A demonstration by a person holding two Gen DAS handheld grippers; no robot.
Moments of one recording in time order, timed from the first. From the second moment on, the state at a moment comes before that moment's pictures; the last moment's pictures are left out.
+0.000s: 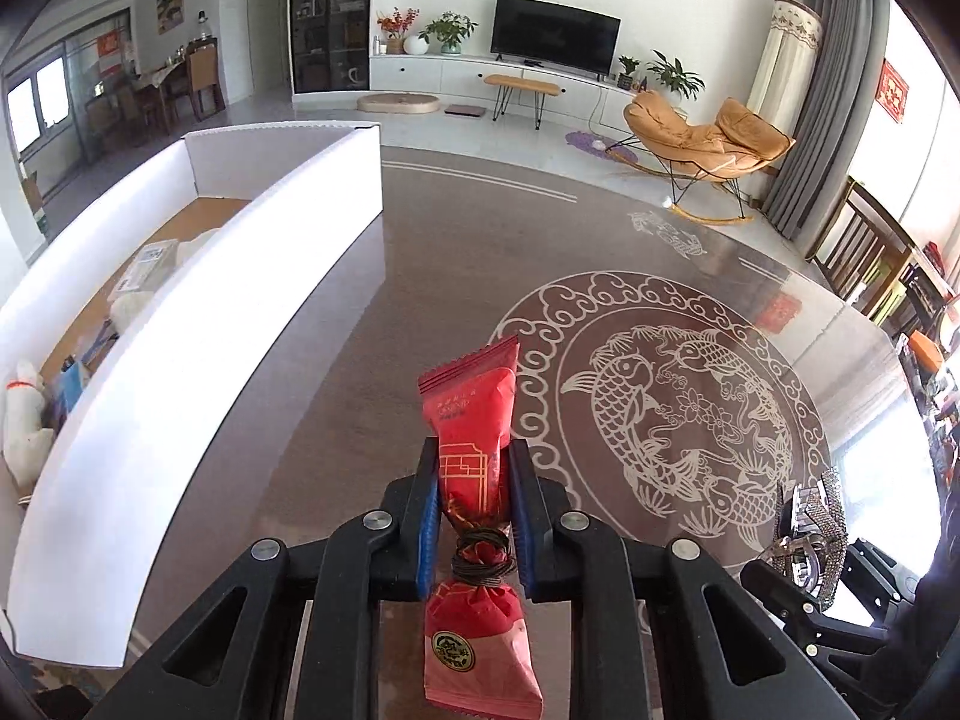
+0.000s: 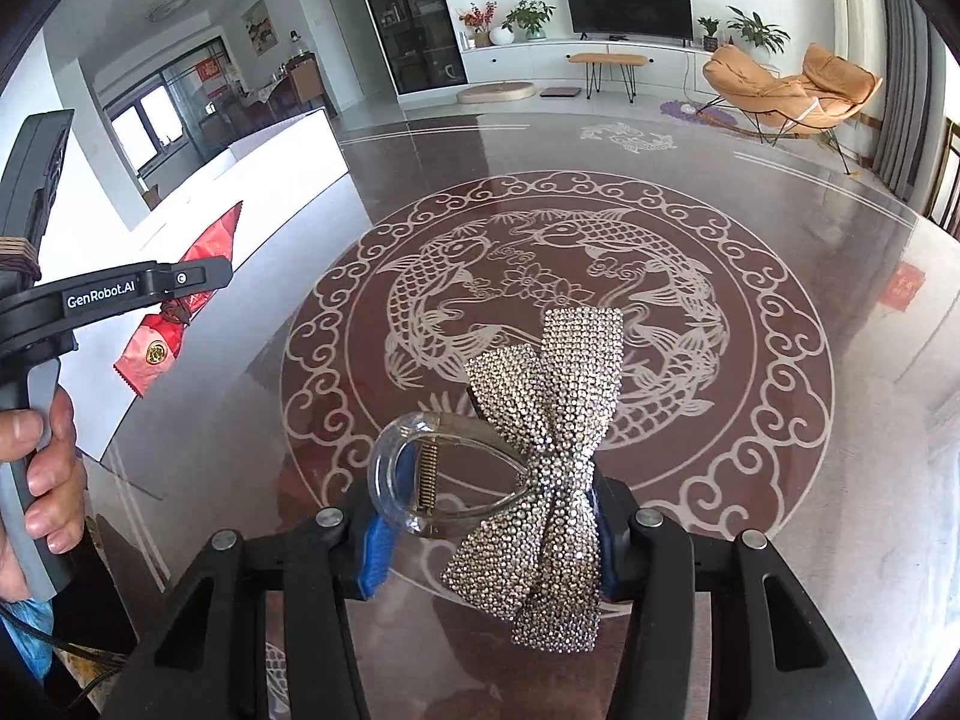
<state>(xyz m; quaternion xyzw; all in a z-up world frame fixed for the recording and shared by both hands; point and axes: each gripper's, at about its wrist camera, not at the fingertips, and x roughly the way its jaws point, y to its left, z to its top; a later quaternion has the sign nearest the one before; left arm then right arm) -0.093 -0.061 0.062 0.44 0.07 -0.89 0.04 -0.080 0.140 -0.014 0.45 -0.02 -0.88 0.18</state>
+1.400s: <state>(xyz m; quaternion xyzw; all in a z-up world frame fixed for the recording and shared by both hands) -0.109 -0.350 0.111 0.42 0.14 -0.84 0.33 -0.244 -0.306 0.091 0.43 0.10 -0.83 0.34</state>
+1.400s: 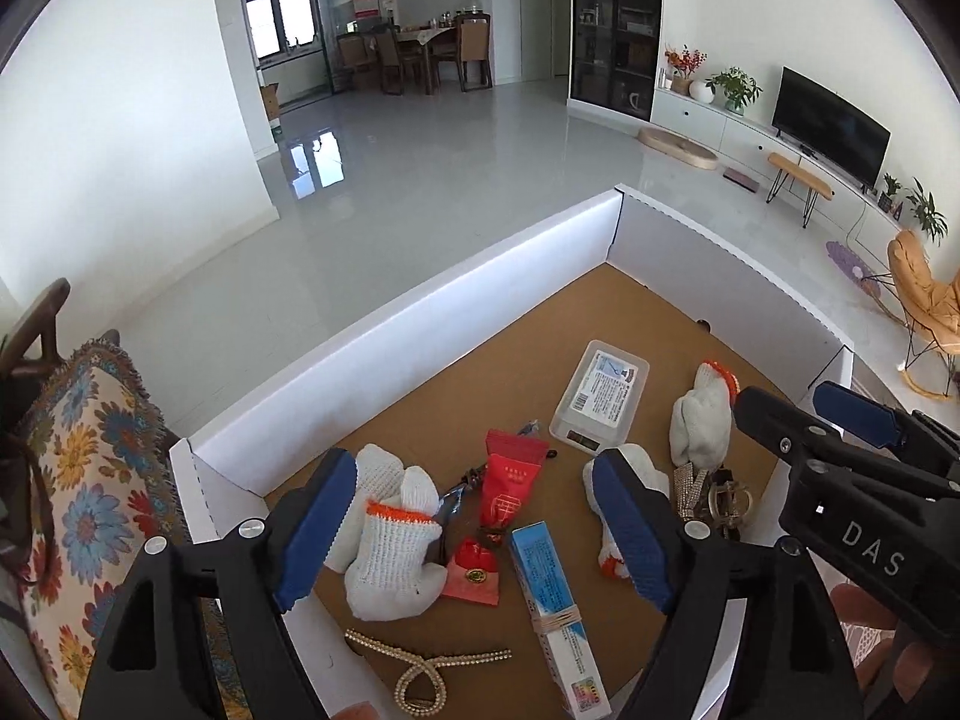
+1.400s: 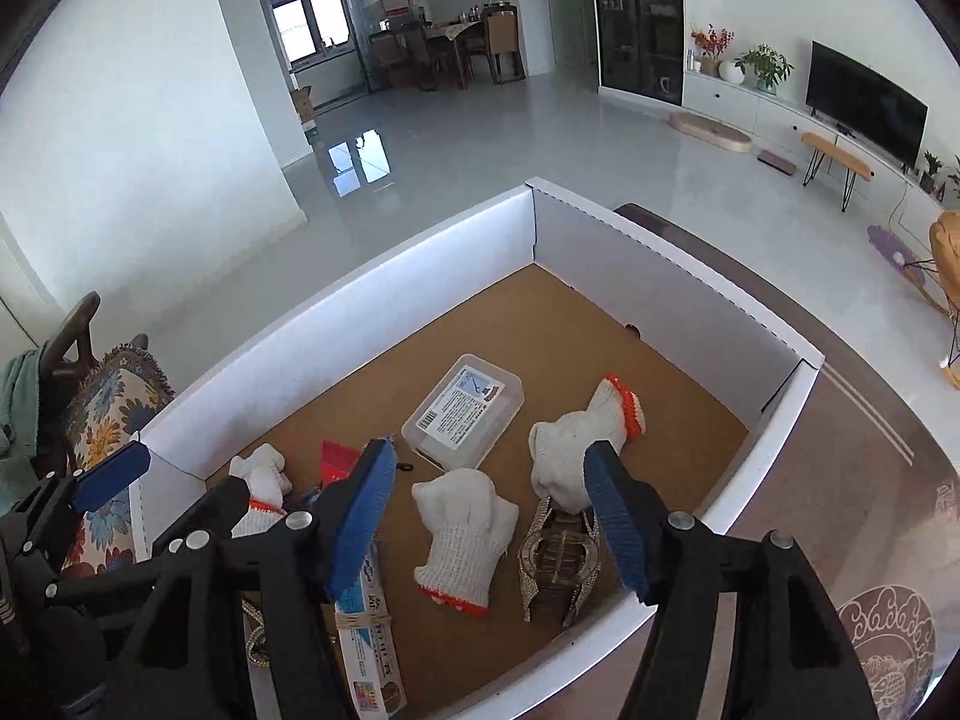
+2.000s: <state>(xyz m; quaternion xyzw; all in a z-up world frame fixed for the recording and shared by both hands) -0.094 -0.355 0.122 0.38 0.17 -0.84 0.35 -0.230 -0.304 0.085 0.41 0.14 -0.83 0.35</state>
